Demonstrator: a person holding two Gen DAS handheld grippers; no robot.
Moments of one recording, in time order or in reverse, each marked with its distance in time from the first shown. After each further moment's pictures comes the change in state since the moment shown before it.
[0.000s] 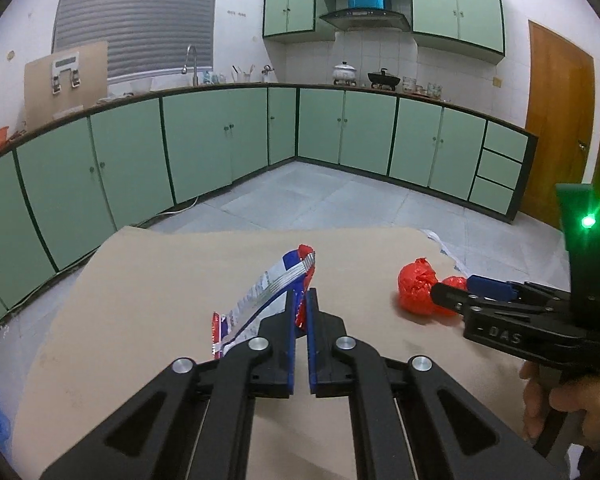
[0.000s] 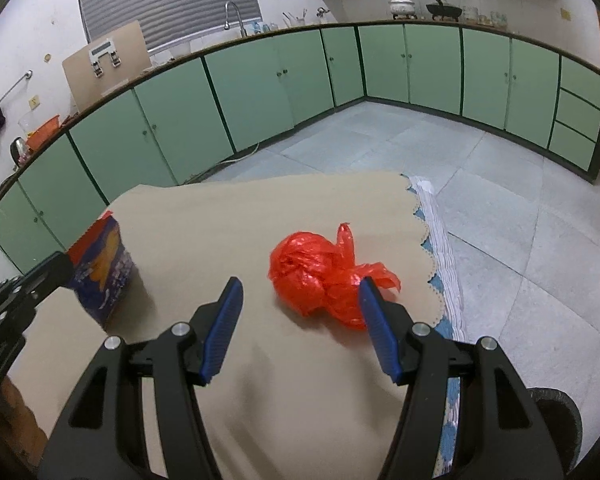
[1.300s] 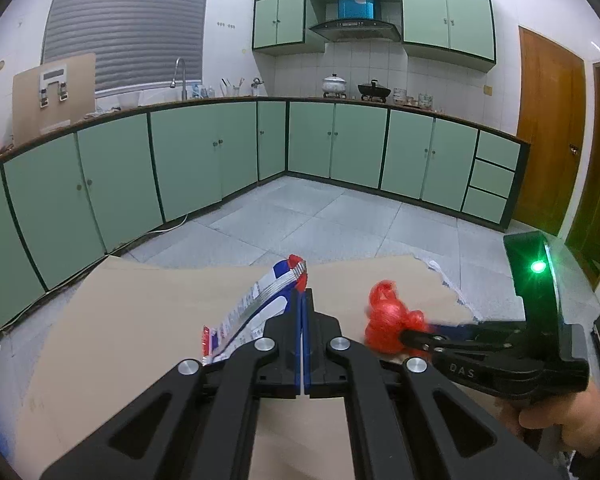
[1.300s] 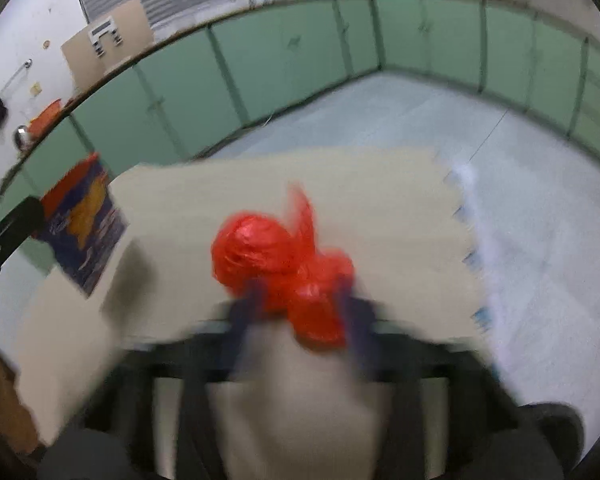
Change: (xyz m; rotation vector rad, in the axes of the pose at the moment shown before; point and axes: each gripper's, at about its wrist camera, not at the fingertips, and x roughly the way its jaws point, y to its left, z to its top) left arm 0.025 -0.002 0.025 0.020 -0.055 -0.028; right arm 0.050 -0.004 0.019 -0.011 0.138 0.104
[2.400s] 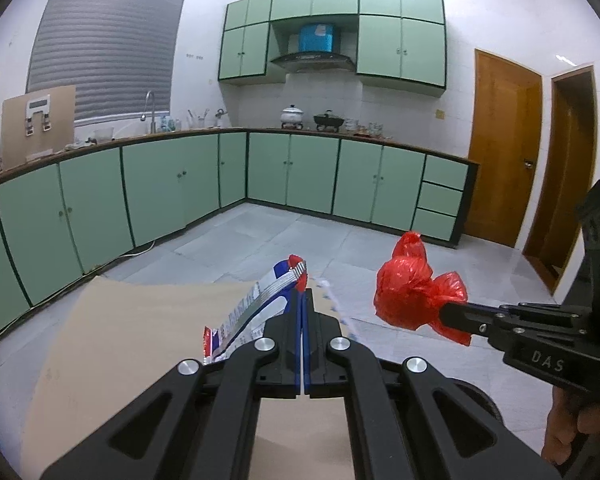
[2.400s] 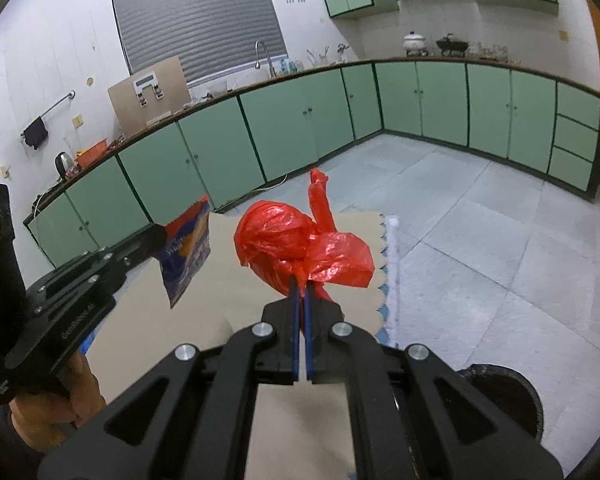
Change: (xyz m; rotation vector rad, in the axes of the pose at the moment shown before) left arm -0.171 -0.095 0.013 0.020 -0.095 -0.139; right arm -0.285 0.031 -0.067 -0.024 -0.258 -0.015
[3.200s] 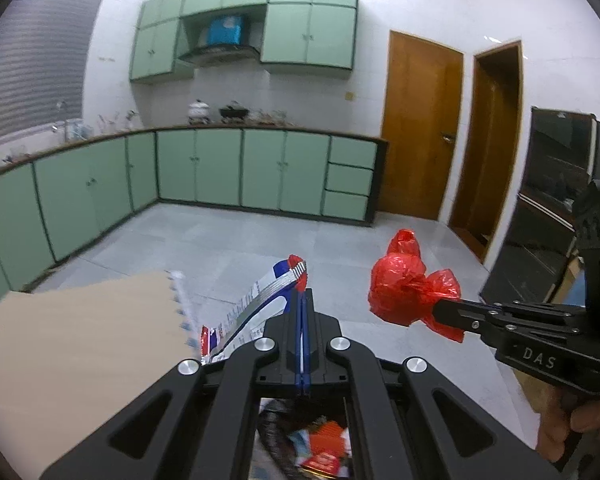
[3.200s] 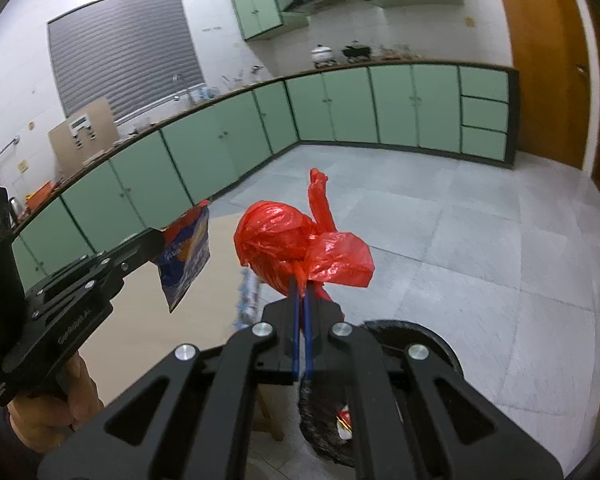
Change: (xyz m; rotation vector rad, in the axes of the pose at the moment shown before) left arm 0.002 -0.185 -0.025 0.106 0.052 -0.284; right arm -0.129 -0.143 -0.087 0.179 -0.048 -0.232
